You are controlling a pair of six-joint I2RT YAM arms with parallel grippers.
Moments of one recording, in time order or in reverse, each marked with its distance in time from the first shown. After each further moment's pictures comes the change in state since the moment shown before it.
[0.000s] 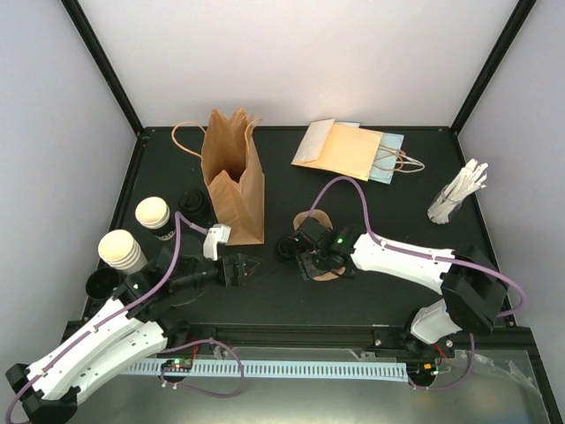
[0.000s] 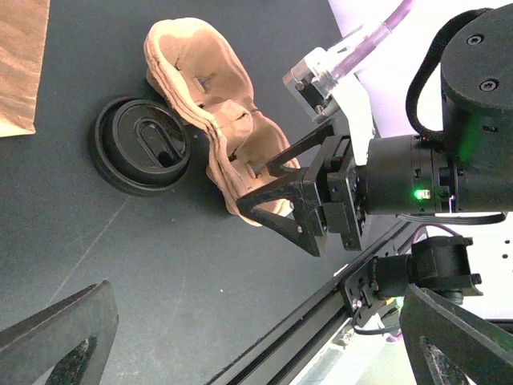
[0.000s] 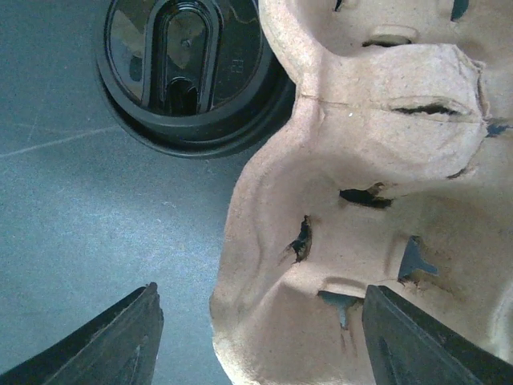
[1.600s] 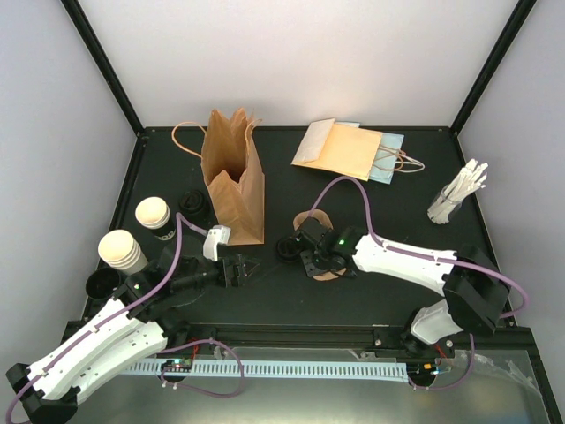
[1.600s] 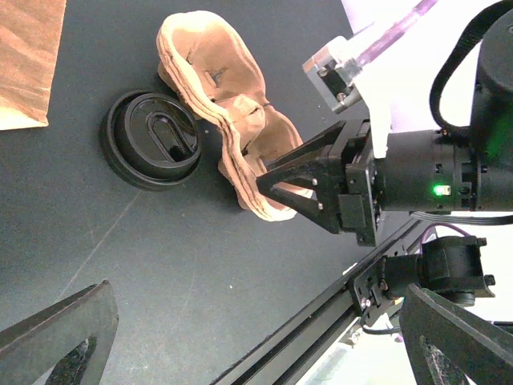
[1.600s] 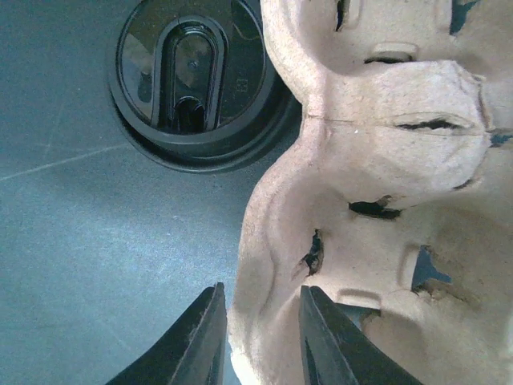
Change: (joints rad) left arm 0.000 -0.002 -0.010 -0.013 -0.012 0.000; right arm 0.000 -0.002 -0.017 0.047 0.005 0.022
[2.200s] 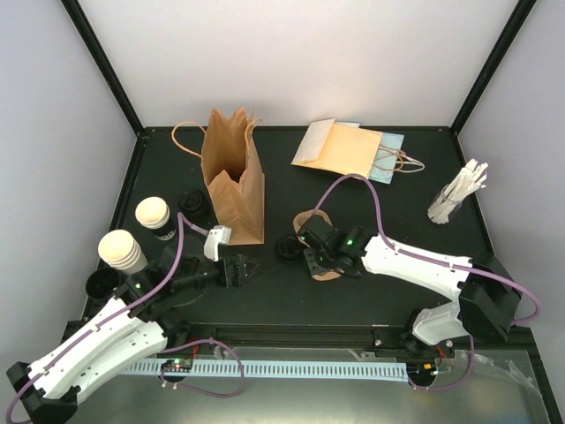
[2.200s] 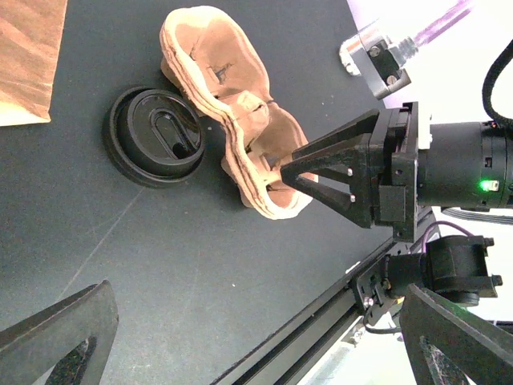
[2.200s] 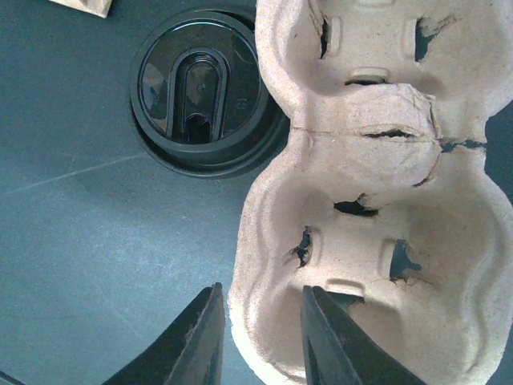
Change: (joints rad) left arm 0.000 0.008 -0.002 0.001 0.000 -0.001; right arm 0.000 -0.084 0.004 -0.032 0.020 0.000
